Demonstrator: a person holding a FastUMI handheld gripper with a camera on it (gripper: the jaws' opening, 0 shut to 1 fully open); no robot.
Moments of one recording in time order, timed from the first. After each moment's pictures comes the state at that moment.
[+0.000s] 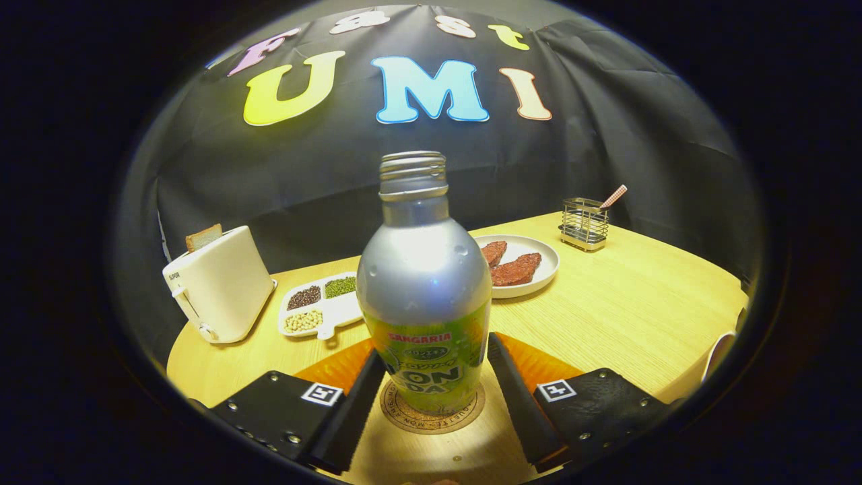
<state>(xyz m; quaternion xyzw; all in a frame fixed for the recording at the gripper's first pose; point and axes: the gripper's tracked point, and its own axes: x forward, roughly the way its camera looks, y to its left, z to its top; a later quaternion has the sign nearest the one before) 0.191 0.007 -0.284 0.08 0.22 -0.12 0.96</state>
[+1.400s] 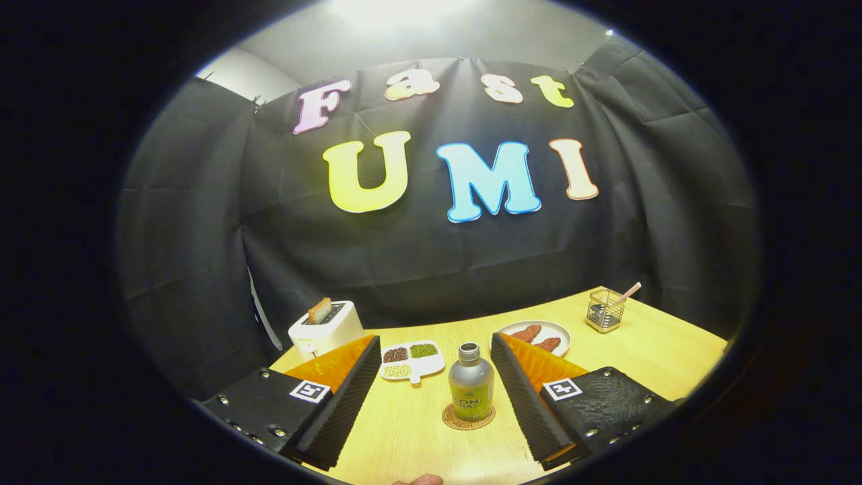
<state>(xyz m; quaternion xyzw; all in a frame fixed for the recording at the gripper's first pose) 0.099 0.035 -0.065 0.07 0.09 0.02 0.99</state>
